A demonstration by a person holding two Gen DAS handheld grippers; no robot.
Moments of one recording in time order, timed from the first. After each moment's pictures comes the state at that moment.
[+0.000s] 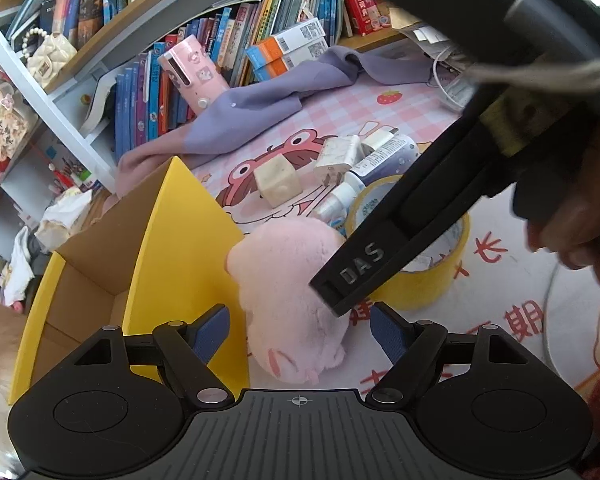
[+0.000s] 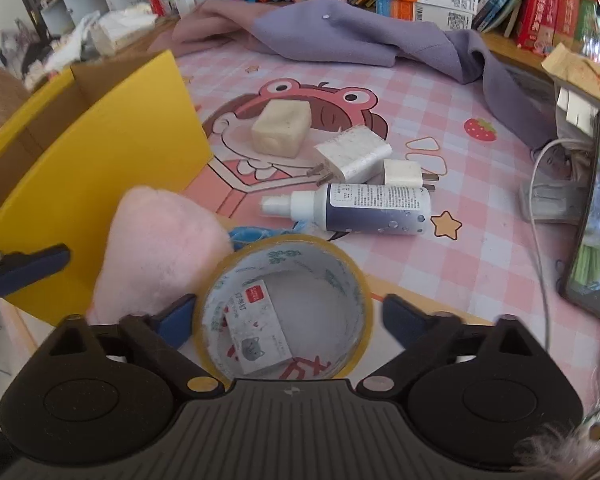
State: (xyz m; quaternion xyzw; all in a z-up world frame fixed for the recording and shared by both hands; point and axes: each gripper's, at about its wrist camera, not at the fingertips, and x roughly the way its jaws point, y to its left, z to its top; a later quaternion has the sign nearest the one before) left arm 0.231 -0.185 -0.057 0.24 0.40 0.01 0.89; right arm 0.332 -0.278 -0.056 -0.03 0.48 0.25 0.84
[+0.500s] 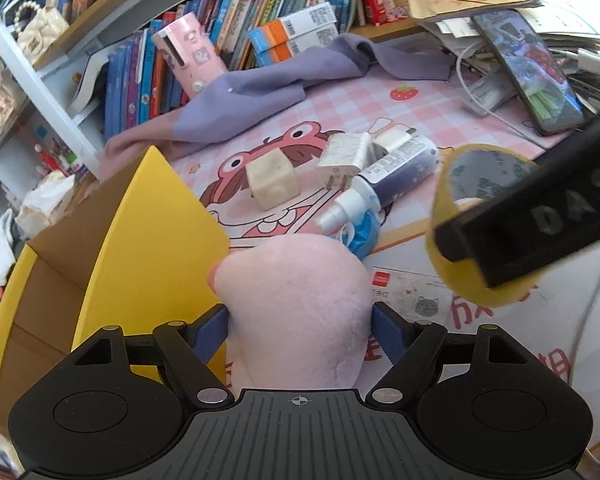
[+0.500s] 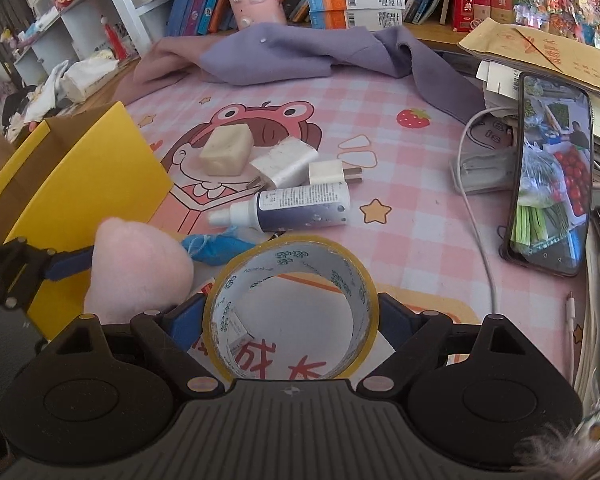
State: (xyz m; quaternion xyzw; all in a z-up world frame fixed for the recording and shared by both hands) left arm 0.269 -0.180 -0.074 0.20 0.42 0.01 0.89; right arm 0.324 -0.325 -0.044 0.02 0.47 0.21 0.86
